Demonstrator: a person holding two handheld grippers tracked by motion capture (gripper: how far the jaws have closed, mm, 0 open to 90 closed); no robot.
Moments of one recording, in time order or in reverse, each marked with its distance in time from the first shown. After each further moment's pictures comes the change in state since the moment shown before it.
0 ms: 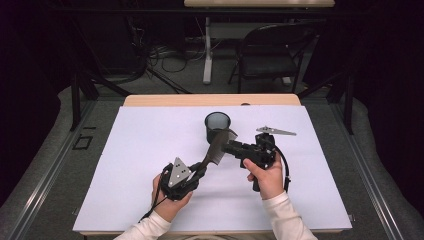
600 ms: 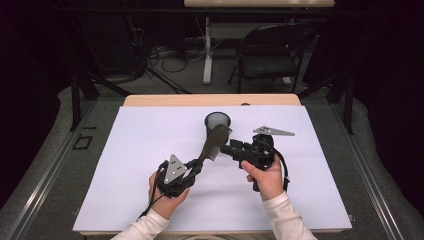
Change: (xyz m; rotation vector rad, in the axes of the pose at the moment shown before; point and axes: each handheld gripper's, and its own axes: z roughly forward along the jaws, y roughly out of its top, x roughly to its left) left arm 0.010 0.002 -0.003 -0.011 0.030 -0.025; right arm 0.010 0.001 0.000 0.002 -0.053 -0.084
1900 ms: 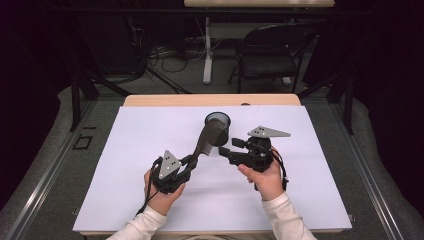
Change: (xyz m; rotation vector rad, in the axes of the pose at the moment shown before) left arm 0.014 0.004 -0.005 -0.012 0.036 -0.029; right arm 0.014 0.002 0.000 0.021 -0.079 -0.170
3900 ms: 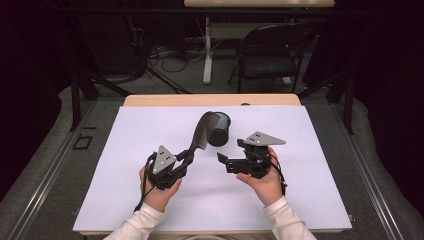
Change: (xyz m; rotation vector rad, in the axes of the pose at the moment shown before) left arm 0.011 0.012 -0.009 -0.025 0.016 -0.031; right arm 0.004 -0.012 0.005 -0.005 -0.085 -0.123
